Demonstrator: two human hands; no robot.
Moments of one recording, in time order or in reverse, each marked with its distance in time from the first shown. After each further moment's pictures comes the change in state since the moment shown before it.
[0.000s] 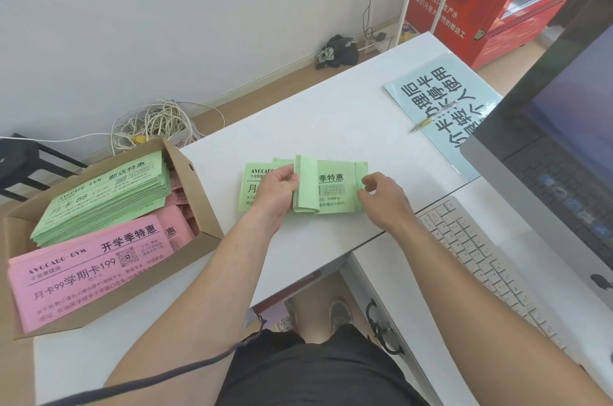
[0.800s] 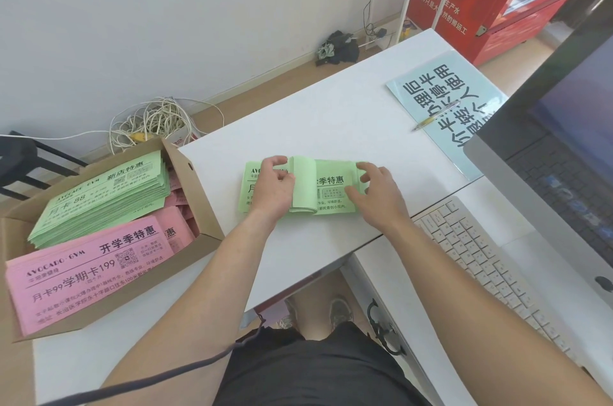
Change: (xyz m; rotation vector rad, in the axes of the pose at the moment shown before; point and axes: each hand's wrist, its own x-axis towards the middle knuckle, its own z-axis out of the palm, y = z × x) left_hand -0.002 0.004 -0.006 0.269 0.139 0.171; right_hand 0.007 -0.006 0.012 -0.020 0.051 -0.109
